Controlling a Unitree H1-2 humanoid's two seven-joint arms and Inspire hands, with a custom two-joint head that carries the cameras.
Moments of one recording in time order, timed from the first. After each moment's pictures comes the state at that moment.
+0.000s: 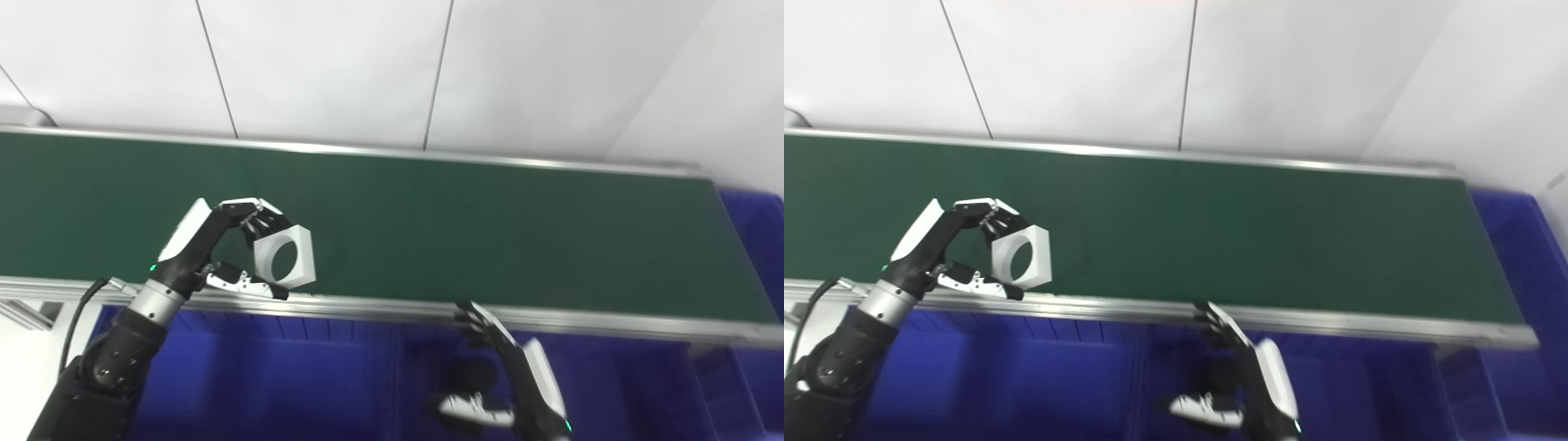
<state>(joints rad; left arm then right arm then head) -0.06 0.40 -0.15 0.11 0.22 -0.42 -0.16 0.42 -0.07 0.20 -0.18 -0.49 -0.21 -0.05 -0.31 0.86</state>
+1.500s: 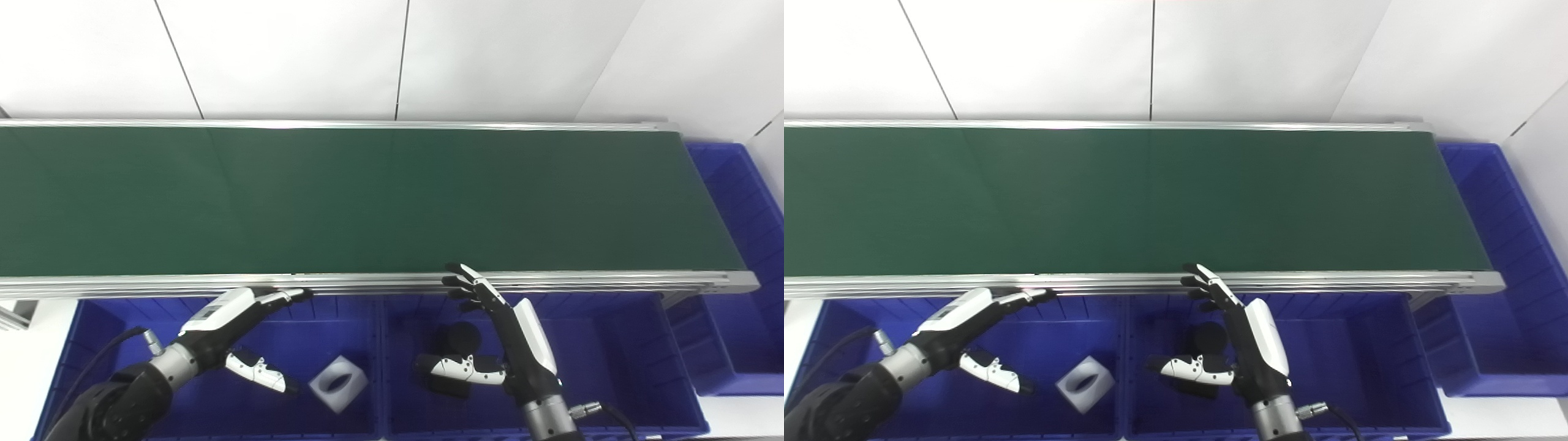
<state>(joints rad) 0.08 0.43 -0.30 0.00 0.40 -0.18 -0.41 0.44 -0.08 0.20 -0.27 -0.48 -0.16 -0.04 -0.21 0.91</state>
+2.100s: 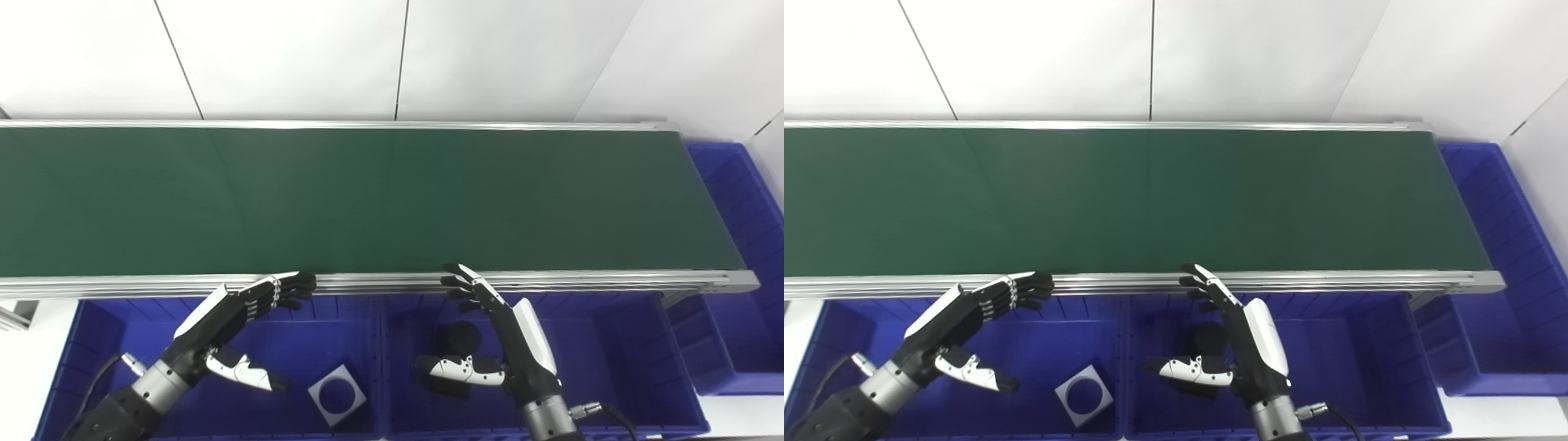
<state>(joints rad) 0.16 0.38 -0.22 0.01 -0.16 -0.29 -0.50 0.45 -0.07 0.21 -0.28 -0.49 -0.15 -0.03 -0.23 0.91</state>
